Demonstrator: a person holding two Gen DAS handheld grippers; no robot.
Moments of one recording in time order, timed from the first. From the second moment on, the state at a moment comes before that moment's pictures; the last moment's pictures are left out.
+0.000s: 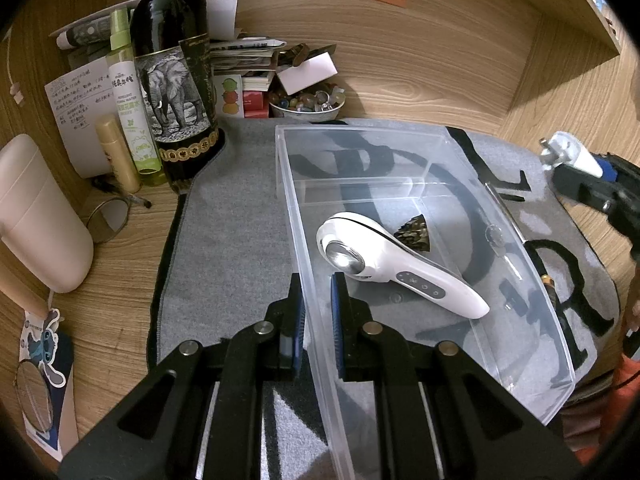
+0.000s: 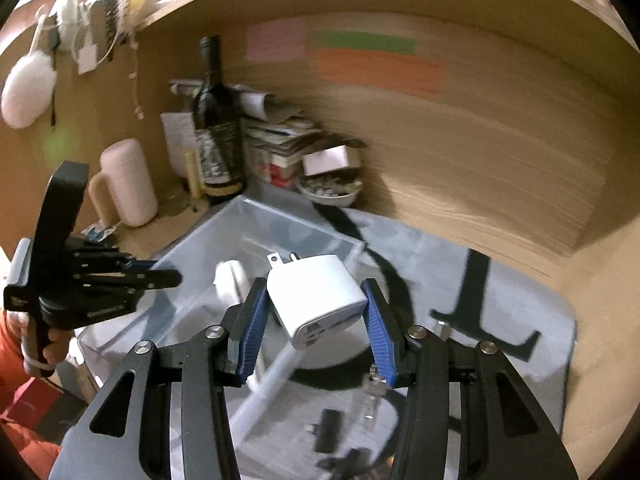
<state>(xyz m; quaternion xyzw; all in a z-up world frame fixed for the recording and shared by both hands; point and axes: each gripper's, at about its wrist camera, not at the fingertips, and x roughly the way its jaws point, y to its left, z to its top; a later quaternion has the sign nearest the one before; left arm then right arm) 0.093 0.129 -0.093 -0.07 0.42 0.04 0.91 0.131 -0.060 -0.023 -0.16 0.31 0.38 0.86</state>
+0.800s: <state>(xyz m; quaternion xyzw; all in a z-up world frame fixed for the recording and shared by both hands) 0.094 0.128 -0.092 -0.07 0.42 0.04 0.91 0.106 0.007 -0.087 -0.24 0.41 0.44 0.77</state>
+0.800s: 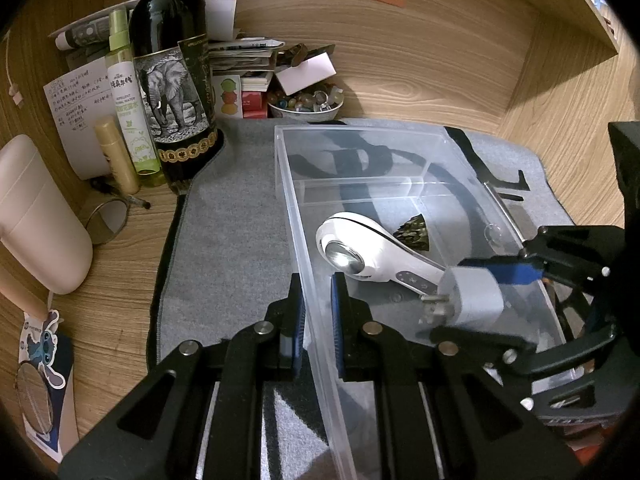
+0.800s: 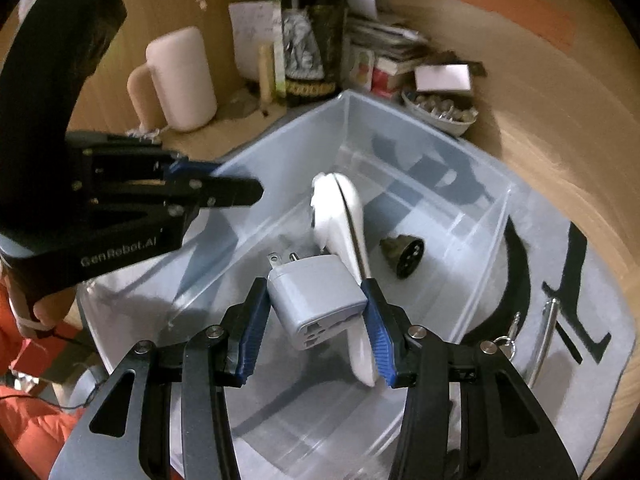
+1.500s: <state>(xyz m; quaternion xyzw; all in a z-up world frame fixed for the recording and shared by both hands) 0.094 0.126 -0.092 -0.07 0.42 0.03 0.91 0.105 -0.004 -0.067 -0.22 0.37 0.43 0.79</state>
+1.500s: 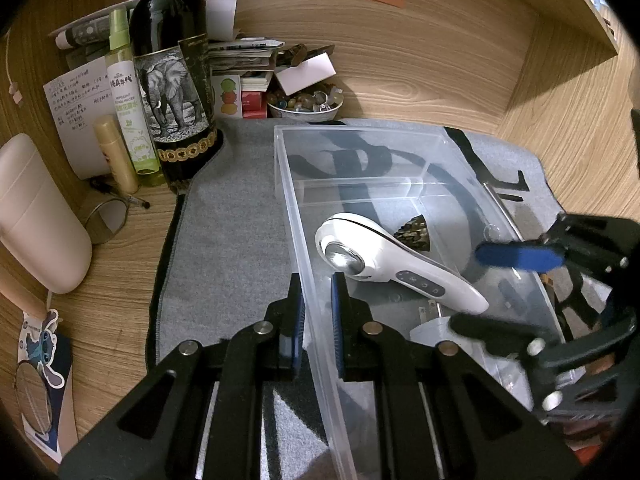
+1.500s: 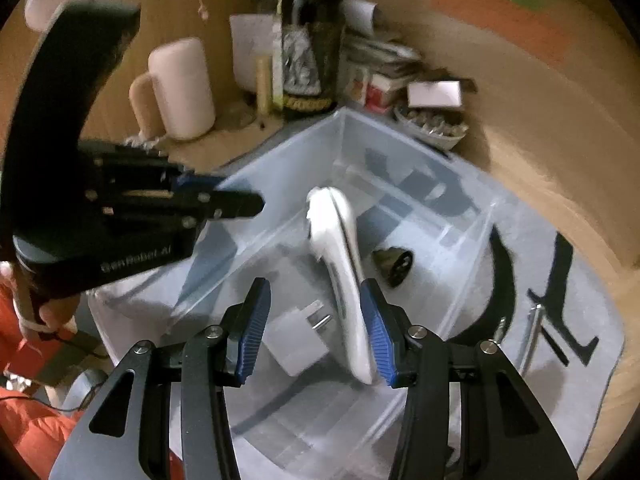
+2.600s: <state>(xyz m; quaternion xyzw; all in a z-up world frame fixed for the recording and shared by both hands) 0.094 0.127 -0.093 -0.07 0.41 0.03 0.91 0.220 -0.124 -0.068 -0.09 0.39 0.22 0.89</state>
